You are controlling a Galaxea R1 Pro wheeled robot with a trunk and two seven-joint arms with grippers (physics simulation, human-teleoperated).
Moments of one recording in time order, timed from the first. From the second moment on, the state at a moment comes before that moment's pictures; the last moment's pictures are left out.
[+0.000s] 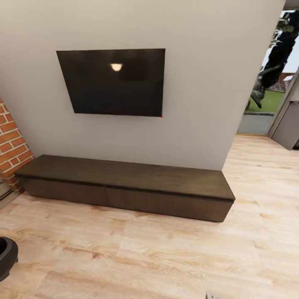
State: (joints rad) left arm -0.17 -0.02 0.01 -0.35 0.00 -0.14 0.13; right arm -0.35 0.02 -0.09 -0.28 -0.13 0.21 0.01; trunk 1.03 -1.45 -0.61
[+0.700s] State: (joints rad) left arm -0.17 -0.02 0.01 -0.35 0.00 -0.14 0.13; right arm -0.35 0.03 -0.08 -0.28 -0.13 0.18 0.01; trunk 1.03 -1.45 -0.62
